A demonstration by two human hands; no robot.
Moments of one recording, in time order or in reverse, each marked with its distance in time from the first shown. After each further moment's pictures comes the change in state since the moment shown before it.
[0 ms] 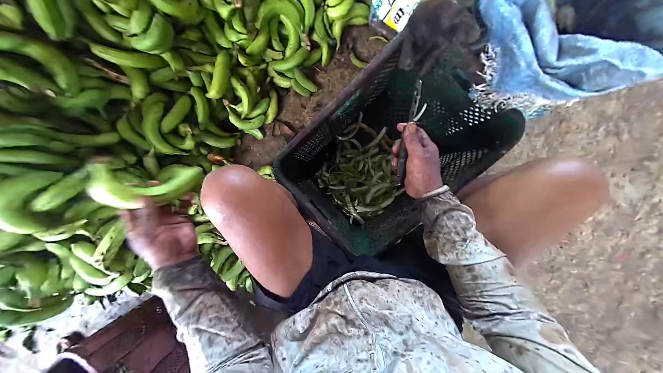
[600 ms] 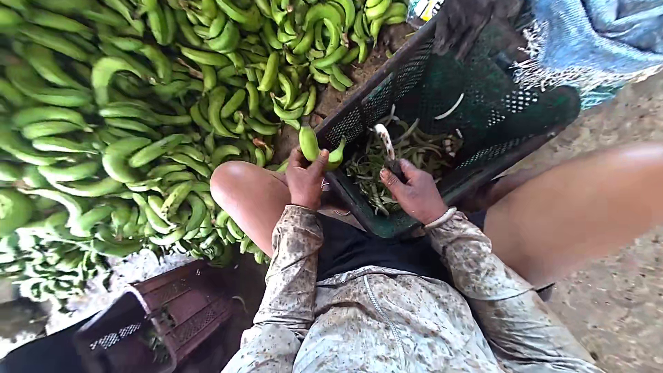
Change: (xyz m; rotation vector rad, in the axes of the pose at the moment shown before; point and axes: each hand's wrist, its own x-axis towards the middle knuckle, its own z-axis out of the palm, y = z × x) left_hand -0.107 -0.050 0.147 0.361 -0.160 -0.189; right_hand -0.099 0.026 0.006 -0.622 -0.397 -0.118
